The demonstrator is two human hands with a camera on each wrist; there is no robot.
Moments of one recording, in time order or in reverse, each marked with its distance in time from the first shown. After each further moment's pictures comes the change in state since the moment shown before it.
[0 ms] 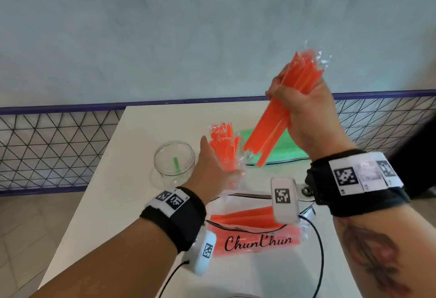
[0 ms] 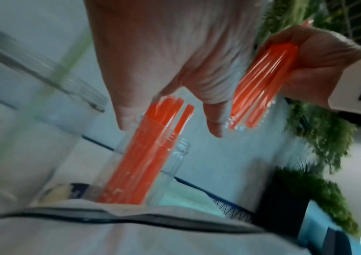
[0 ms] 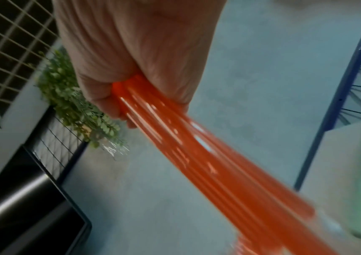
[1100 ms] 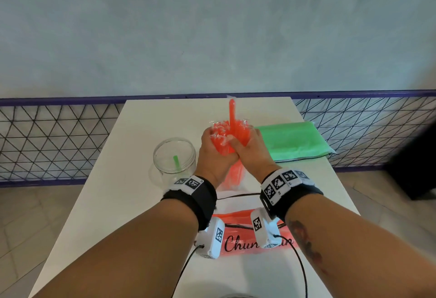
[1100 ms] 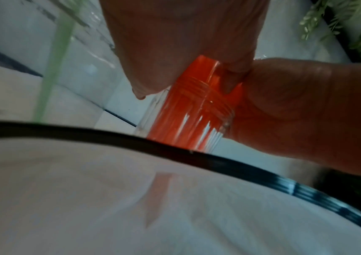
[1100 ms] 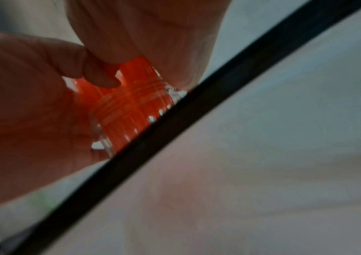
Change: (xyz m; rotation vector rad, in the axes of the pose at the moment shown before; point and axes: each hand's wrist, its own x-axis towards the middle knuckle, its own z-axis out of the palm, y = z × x) left_hand 0.047 -0.017 0.022 -0.377 0.192 0.039; right_hand -0.016 0.149 0.028 -0.566 -0.133 0.309
